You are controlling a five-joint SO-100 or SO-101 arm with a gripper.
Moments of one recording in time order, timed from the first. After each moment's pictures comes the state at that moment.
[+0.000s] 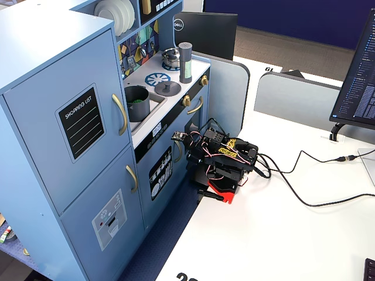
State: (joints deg) arm 2.1 184.3 179.0 75.8 -88.7
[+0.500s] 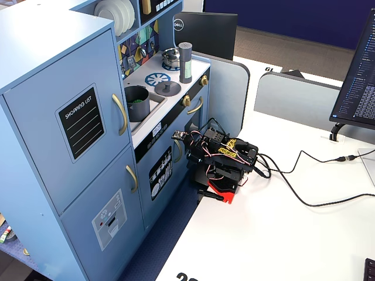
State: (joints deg) arm 4.5 184.3 179.0 75.8 -88.7
